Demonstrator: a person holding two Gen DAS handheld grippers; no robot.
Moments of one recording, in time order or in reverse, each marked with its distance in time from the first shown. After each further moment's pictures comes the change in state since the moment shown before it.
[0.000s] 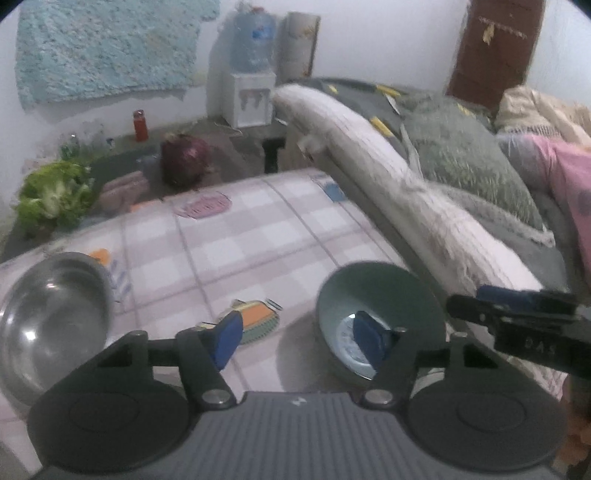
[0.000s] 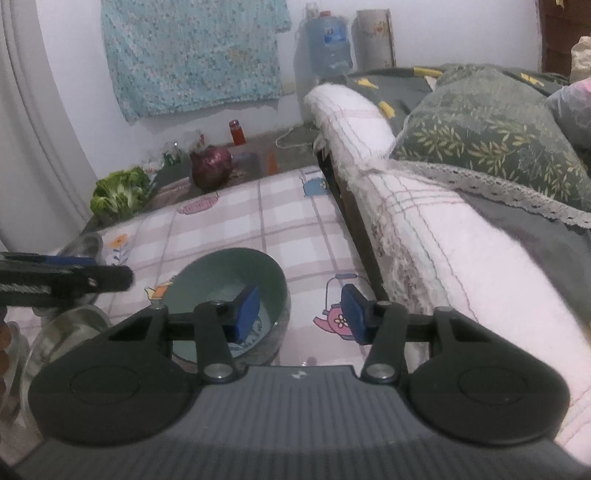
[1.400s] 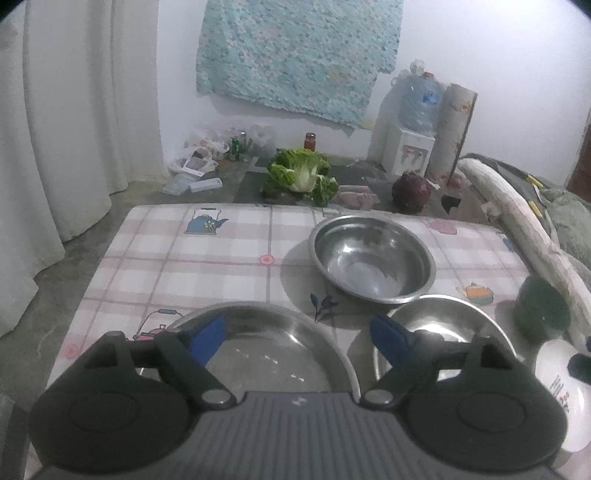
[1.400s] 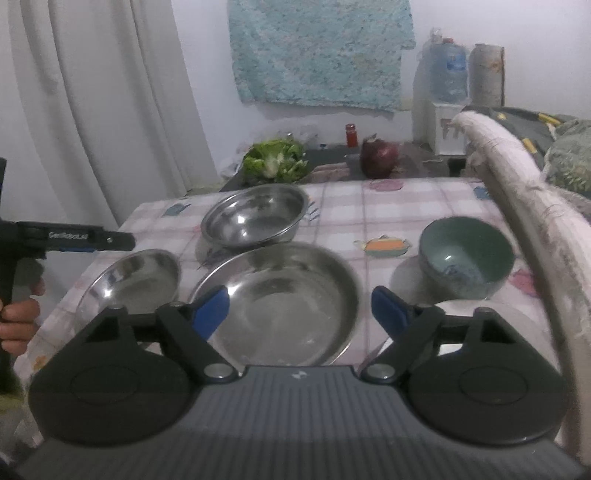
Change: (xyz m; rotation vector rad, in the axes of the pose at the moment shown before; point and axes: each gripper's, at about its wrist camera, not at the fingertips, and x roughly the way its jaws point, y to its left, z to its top) left arm -0.191 0.195 -0.135 -0.335 -0.178 0.342; right arm -0.104 0.184 -0.072 -0.228 -0.056 0.240
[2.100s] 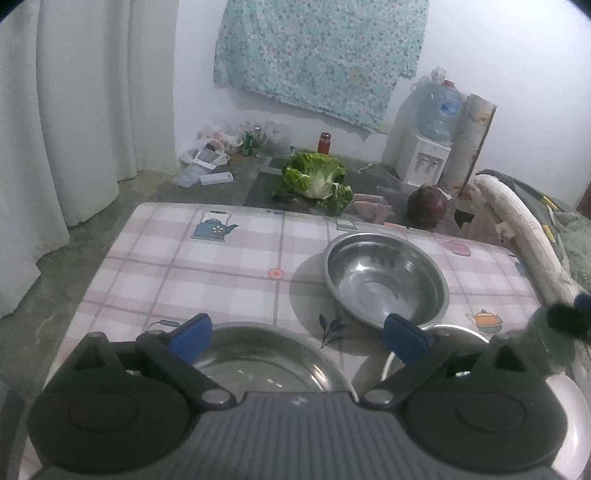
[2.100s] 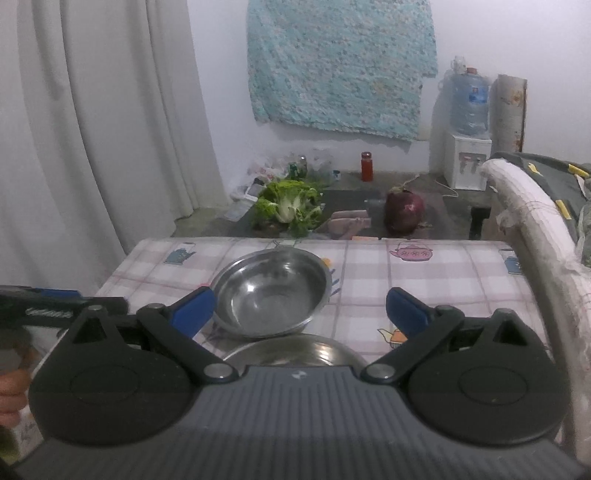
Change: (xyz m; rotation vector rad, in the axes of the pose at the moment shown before) left arm 0.021 0.008 0.023 -0.066 0.021 0.018; right arm 0.056 0.028 0.080 -0.071 -0.045 0.041
